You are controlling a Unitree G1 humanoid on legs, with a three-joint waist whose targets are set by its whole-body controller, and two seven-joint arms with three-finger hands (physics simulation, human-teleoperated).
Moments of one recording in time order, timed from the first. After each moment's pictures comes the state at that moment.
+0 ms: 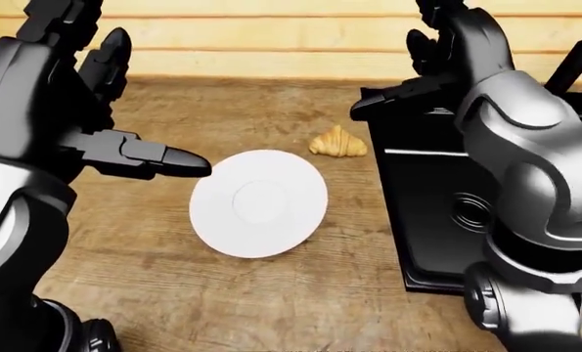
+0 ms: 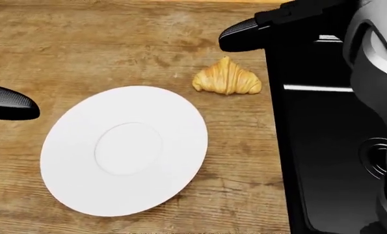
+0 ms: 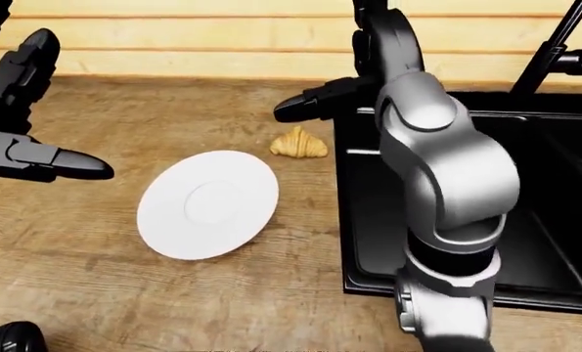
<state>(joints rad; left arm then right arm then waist) -0.70 0.56 0.41 -0.84 -0.56 1.25 0.06 -0.99 -0.41 -0.06 -0.39 0.28 1.21 -0.09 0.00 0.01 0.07</state>
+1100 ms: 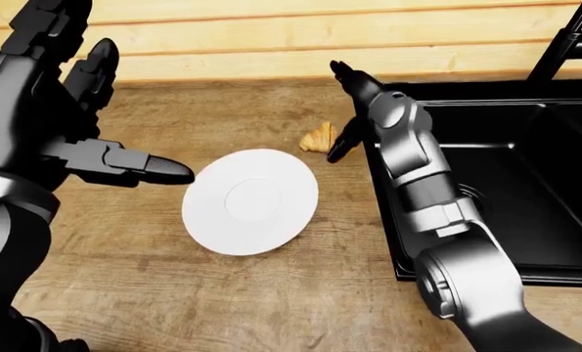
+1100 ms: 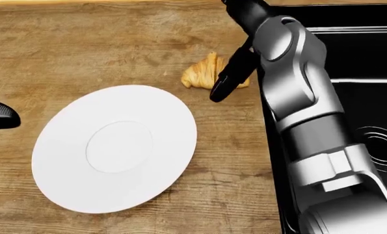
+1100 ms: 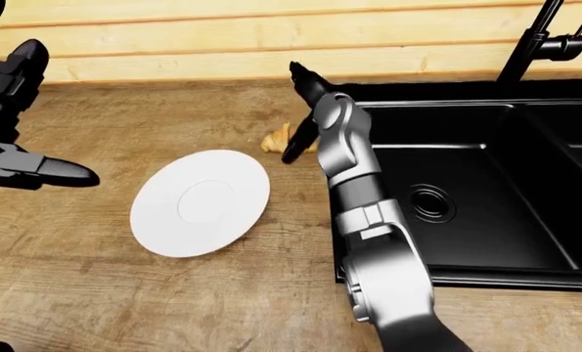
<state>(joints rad) -0.61 0.64 0.45 -0.80 -0.64 1.16 0.06 -1.16 -0.18 0.02 0.69 -0.73 0.37 0.42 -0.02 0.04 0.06</state>
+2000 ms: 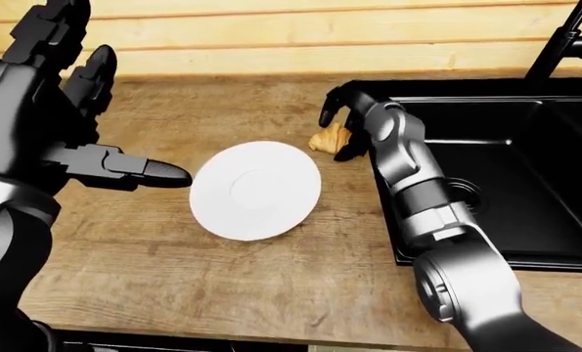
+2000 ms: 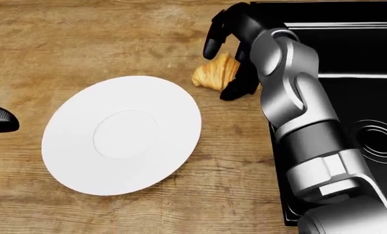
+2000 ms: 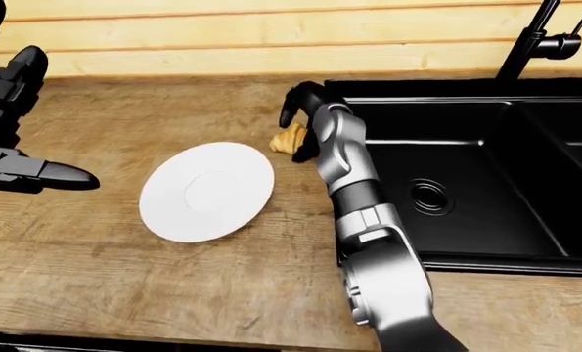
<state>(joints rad) -0.58 0.61 0.46 -0.80 -0.56 1.15 0.01 -1.14 -0.17 0.03 0.77 -0.90 0.24 0.35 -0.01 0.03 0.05</state>
